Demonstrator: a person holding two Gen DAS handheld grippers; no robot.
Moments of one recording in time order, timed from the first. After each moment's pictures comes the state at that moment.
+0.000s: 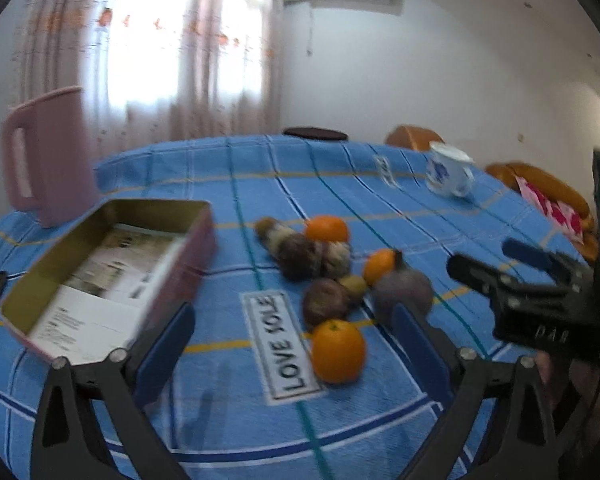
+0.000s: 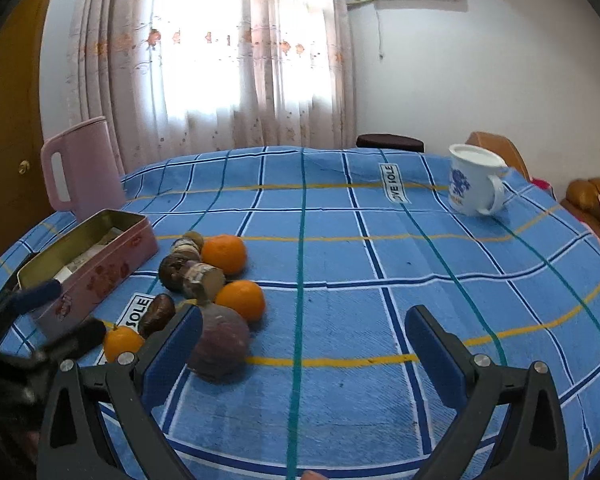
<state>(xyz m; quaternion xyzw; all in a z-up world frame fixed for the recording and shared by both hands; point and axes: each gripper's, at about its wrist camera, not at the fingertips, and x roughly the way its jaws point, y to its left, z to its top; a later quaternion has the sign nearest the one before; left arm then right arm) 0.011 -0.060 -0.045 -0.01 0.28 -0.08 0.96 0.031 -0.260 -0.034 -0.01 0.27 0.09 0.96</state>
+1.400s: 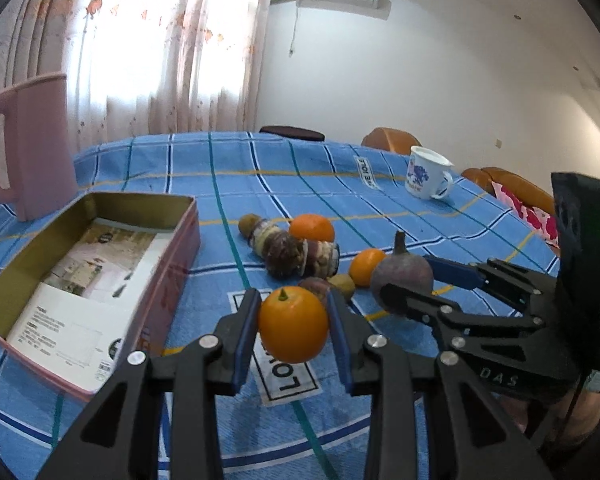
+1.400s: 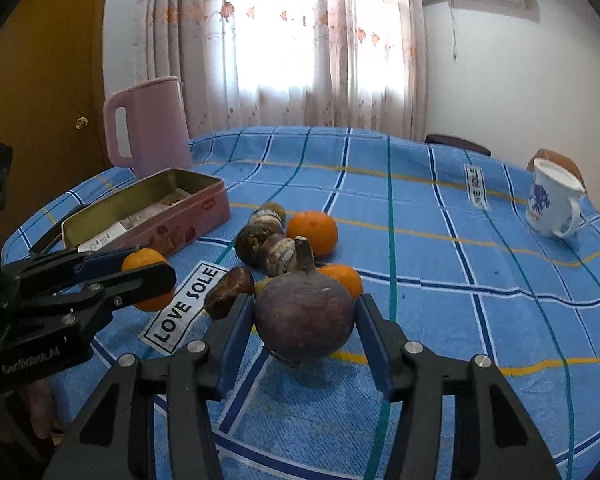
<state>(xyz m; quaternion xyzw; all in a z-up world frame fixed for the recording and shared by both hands) 0.012 -0.041 -0.044 -0.04 0.27 -0.13 0.95 0.031 -0.213 -0.047 -0.06 0.28 0.21 0.93</state>
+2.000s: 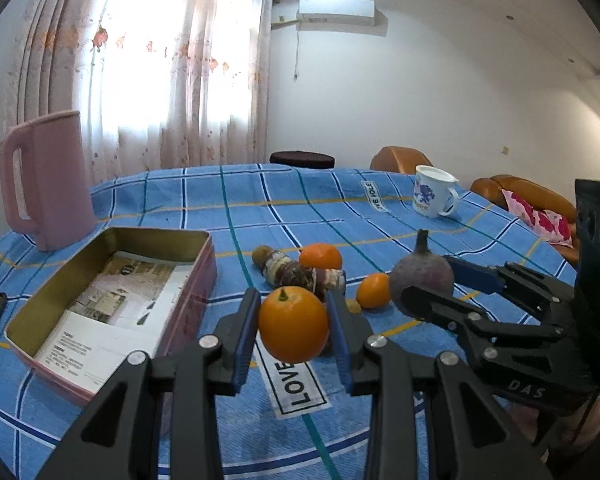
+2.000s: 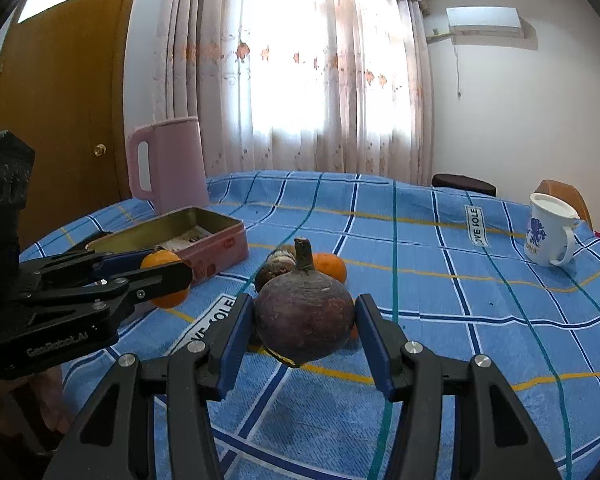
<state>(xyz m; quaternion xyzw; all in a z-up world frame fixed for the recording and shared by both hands) -0.001 -0.043 -0.030 -0.02 0.23 -0.10 0.97 0.011 -0.222 -0.033 -0.05 0.20 0.24 0.95</state>
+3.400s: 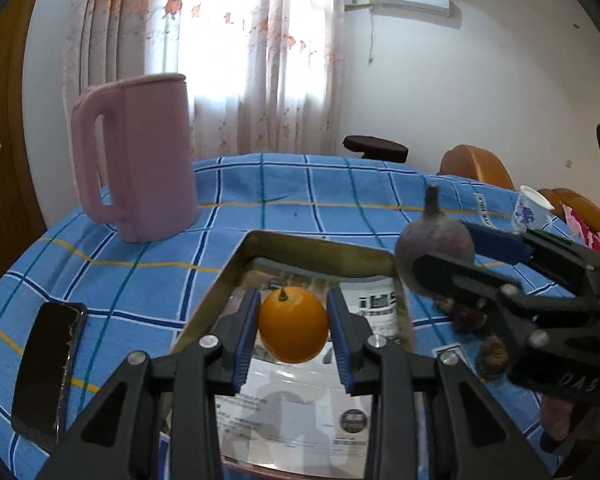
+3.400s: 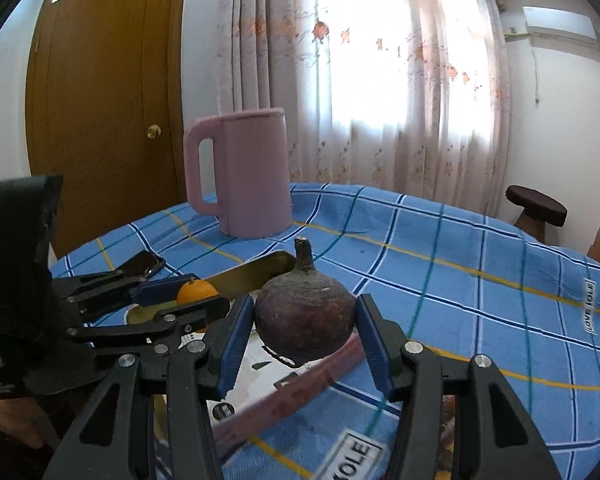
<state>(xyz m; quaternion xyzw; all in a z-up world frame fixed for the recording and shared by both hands) 0.056 0.088 -0.022 -0.04 0.28 0.01 0.96 0.085 -0.071 0.003 -0.09 0.23 0.35 0.90</state>
